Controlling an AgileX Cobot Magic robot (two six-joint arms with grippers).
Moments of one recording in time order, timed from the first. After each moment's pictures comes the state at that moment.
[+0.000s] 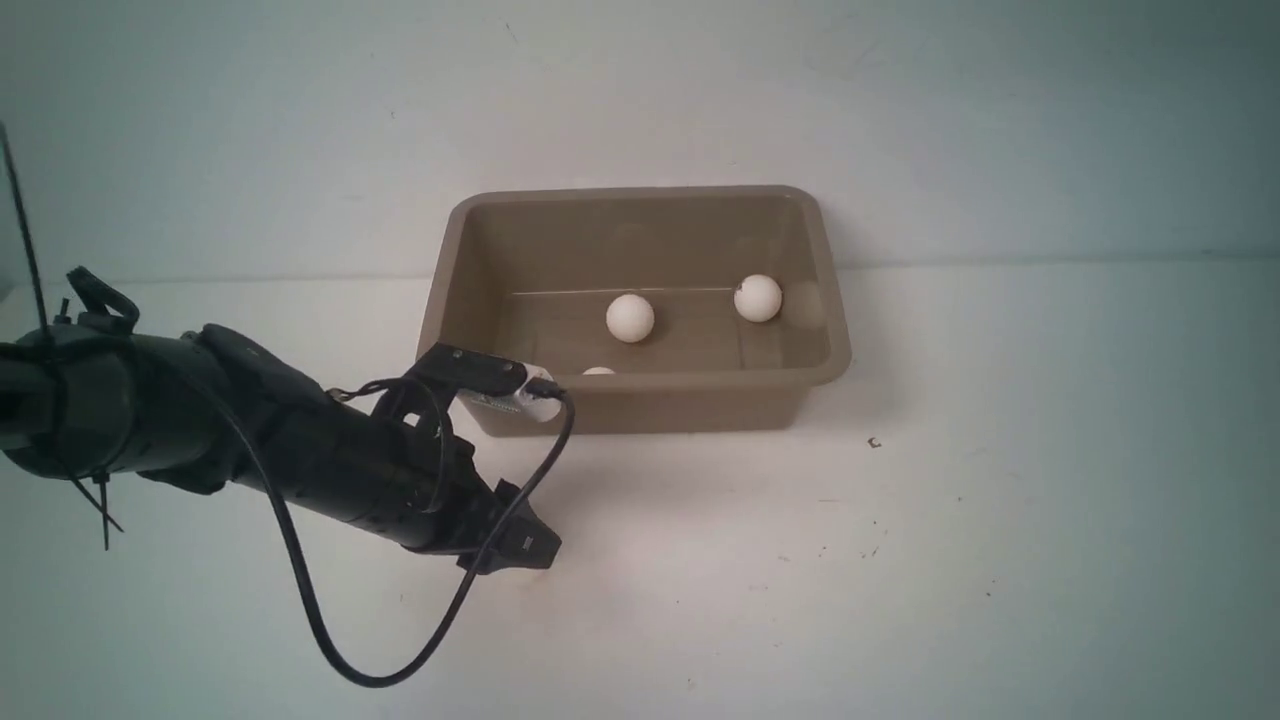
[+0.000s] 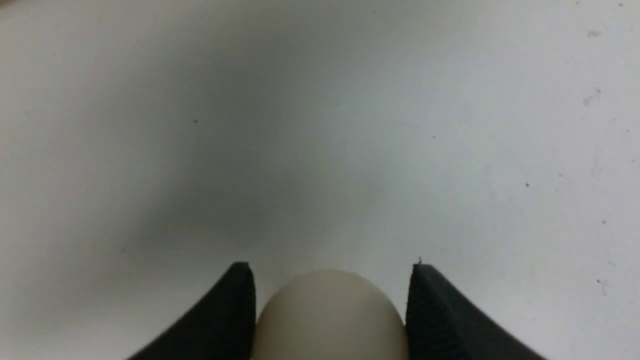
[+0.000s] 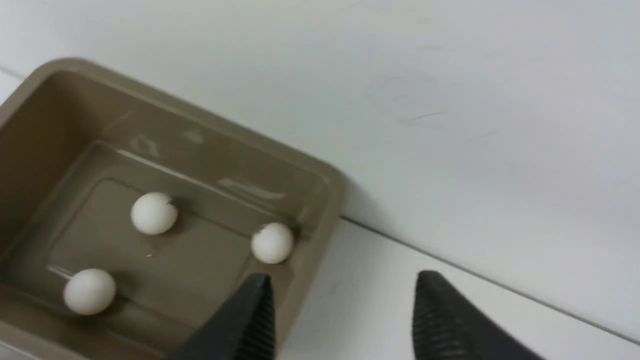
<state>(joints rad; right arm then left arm) 0.36 1.75 -2.11 -0.19 1.20 -0.03 -0.18 1.84 -0.95 -1.05 0.61 1.16</state>
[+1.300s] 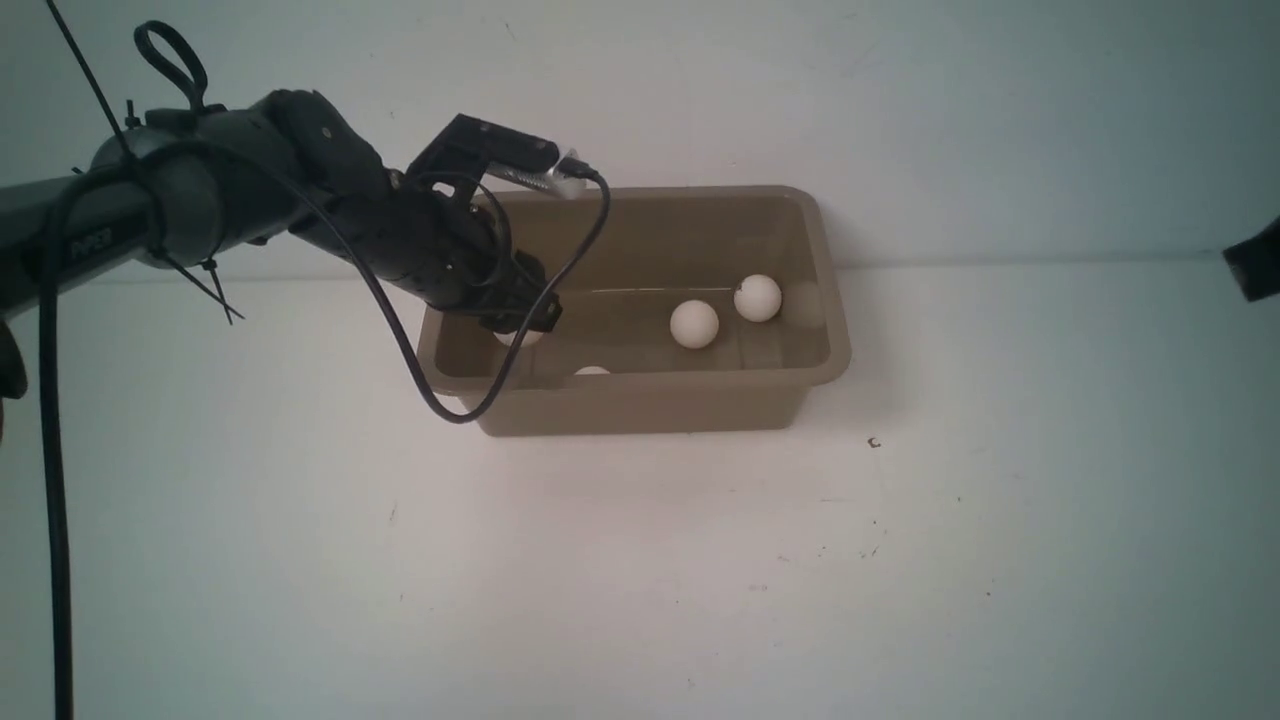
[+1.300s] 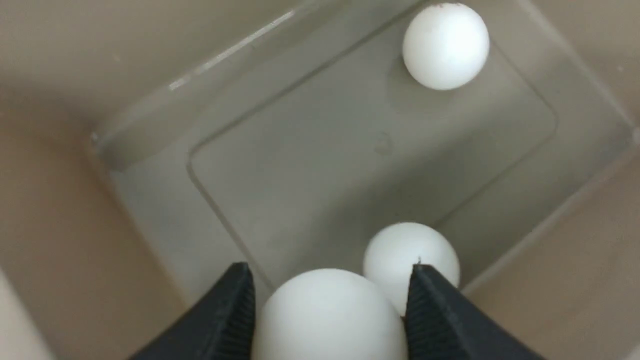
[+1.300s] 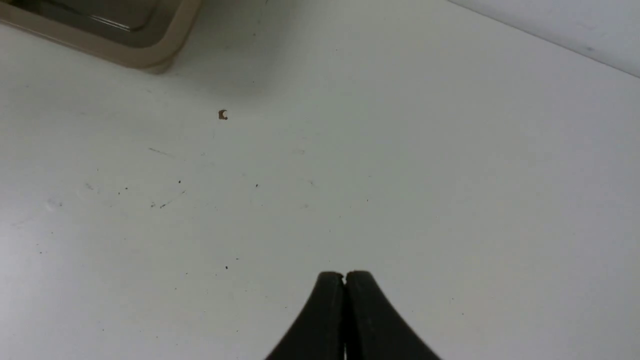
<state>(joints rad) 0.25 1.23 -1.33 -0.12 1.21 -0.10 -0.18 2.06 -1.60 -0.60 0.65 0.76</state>
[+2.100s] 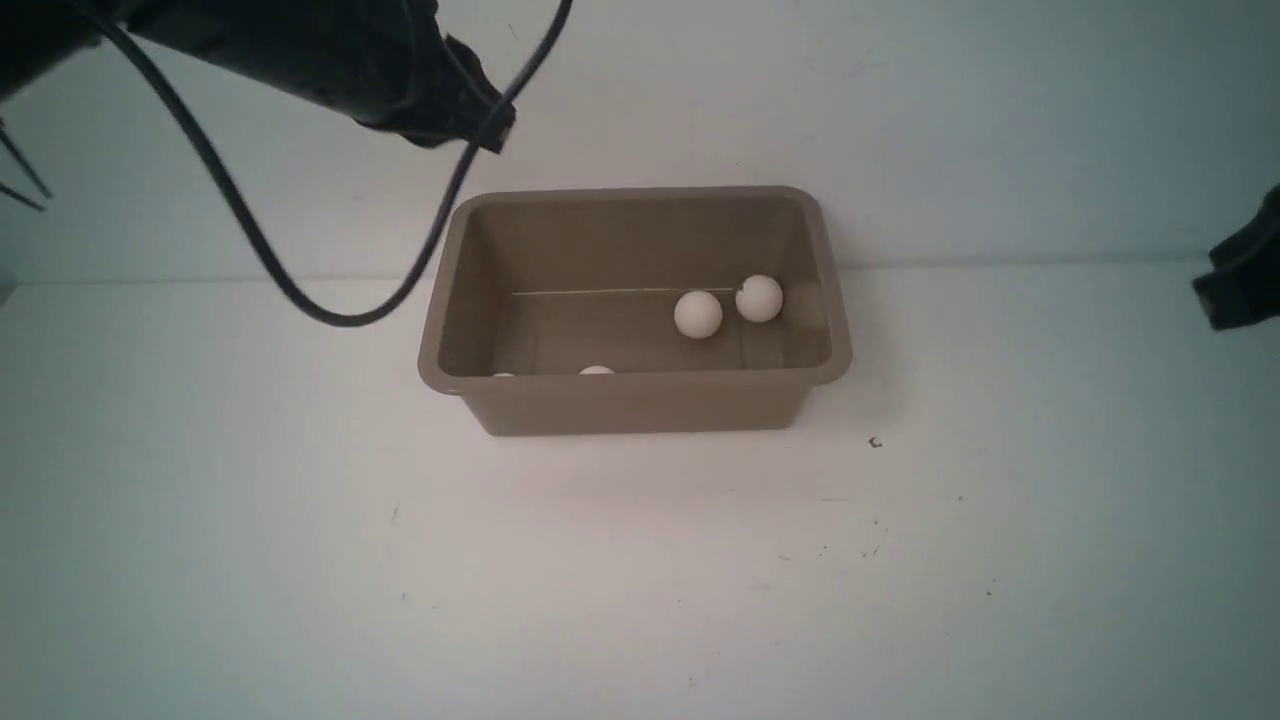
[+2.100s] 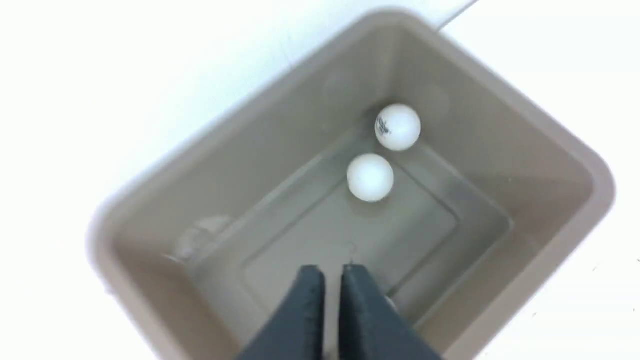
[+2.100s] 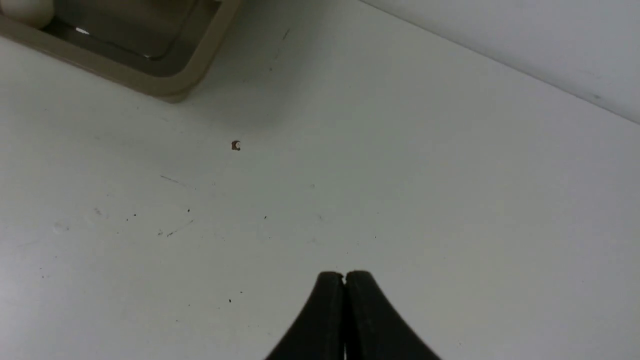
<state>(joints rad) 0.25 1.18 -1.16 -0.10 1.00 -0.15 -0.18 1.74 -1.67 -0.53 0.79 0.75</state>
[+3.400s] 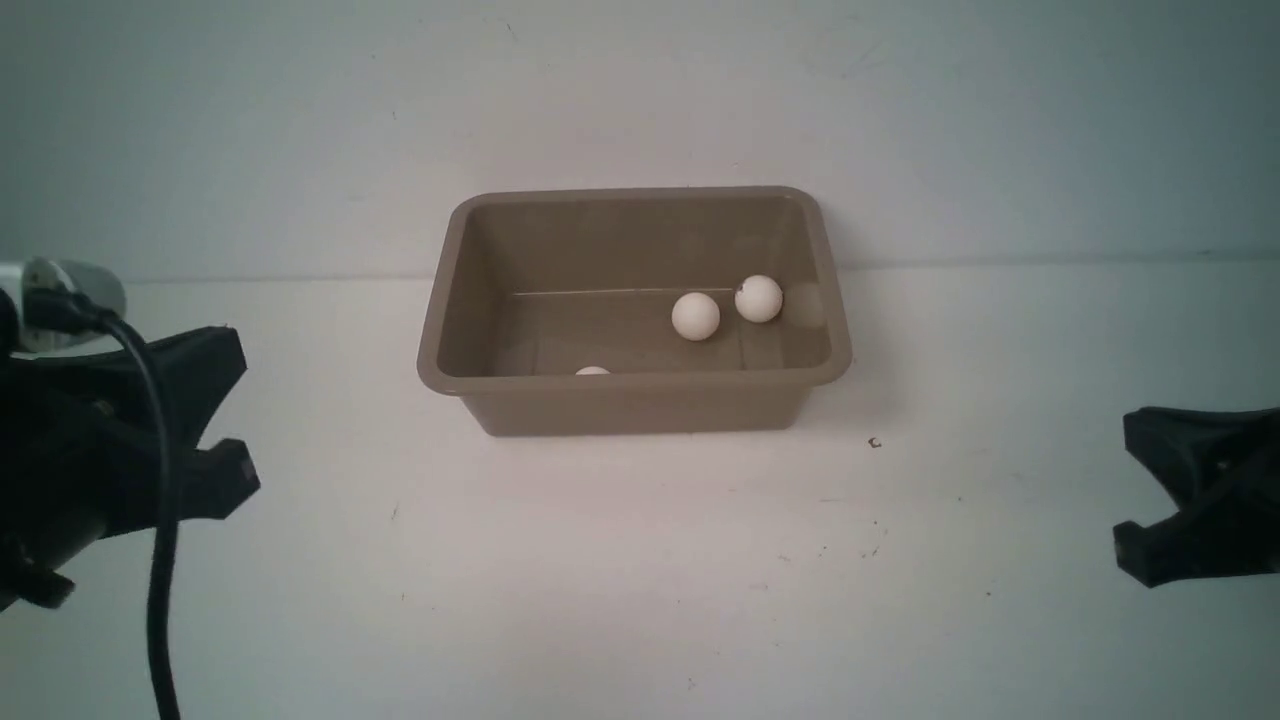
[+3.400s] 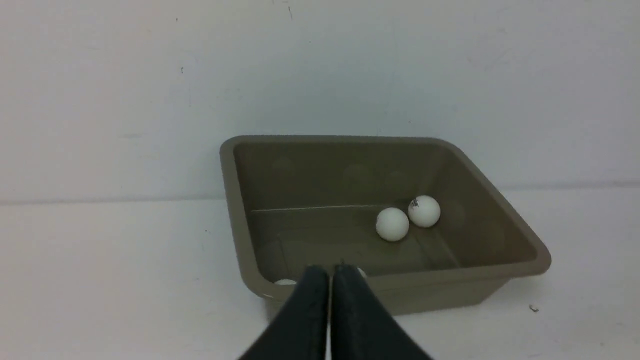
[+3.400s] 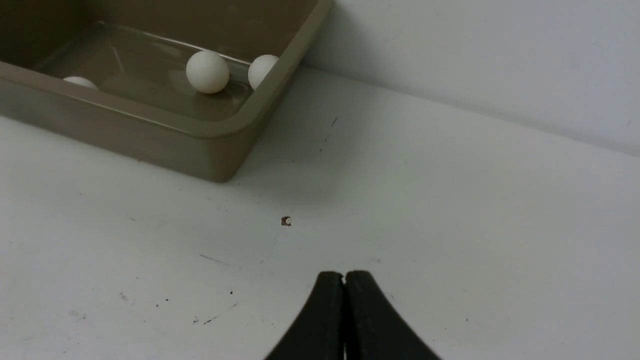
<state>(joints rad) 0.25 0.97 -0.46 -0.03 0.10 -0.10 -0.18 0.77 -0.49 -1.52 0.08 1.29</state>
